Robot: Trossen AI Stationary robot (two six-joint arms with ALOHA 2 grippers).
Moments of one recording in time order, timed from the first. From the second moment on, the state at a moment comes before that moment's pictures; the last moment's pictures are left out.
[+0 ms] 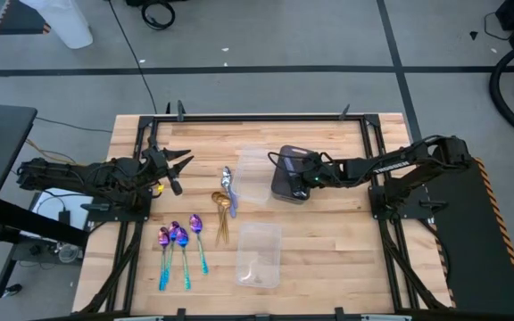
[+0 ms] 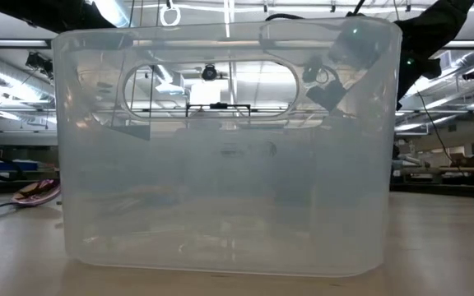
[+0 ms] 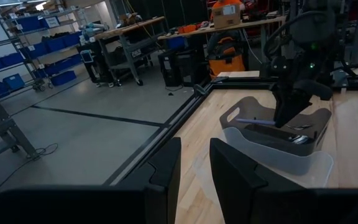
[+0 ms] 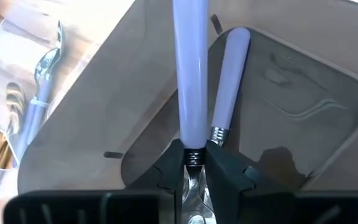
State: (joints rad) left arm -0.11 0.49 0.46 -0.10 -0.69 0.11; right arm -0.10 1.39 0.59 -0.05 0.29 1.02
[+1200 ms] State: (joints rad) left arm -0.12 0.50 0.47 -0.38 -0.26 -0.35; right arm -0.02 1.02 0.59 -0.04 0.28 0.56
